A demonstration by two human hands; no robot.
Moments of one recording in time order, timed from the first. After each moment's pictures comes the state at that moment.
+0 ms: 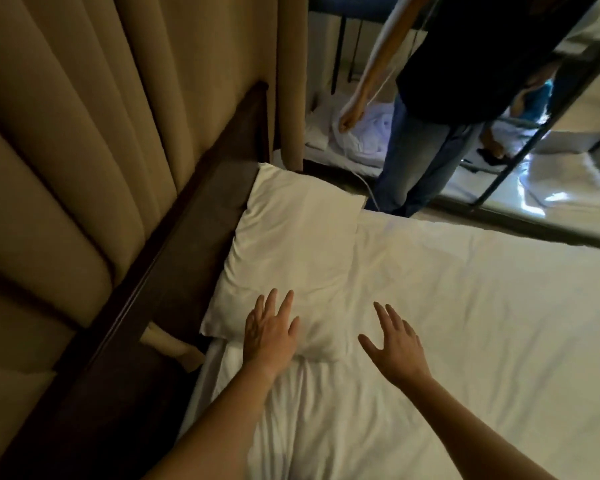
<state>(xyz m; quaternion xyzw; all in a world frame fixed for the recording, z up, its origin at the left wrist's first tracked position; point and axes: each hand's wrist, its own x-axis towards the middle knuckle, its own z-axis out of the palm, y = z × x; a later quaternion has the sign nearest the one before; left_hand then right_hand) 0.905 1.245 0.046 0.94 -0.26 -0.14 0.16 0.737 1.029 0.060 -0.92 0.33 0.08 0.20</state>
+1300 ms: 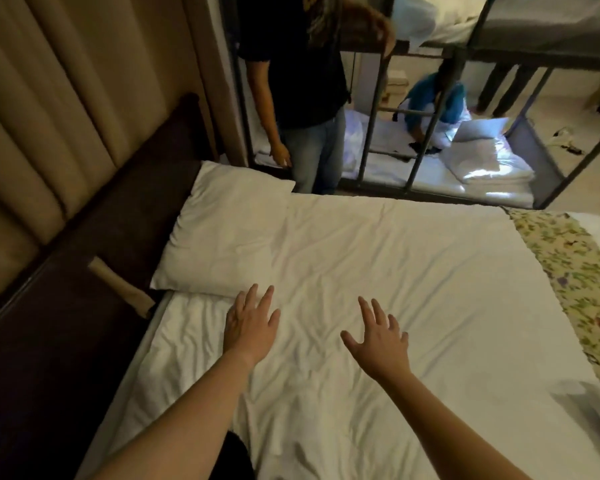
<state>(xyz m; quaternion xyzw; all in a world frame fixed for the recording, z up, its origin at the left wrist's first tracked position) 0.596 1.206 0.121 0.94 -0.29 -0.12 0.12 0.406 1.013 0.111 -0.90 0.39 0.06 0.18</state>
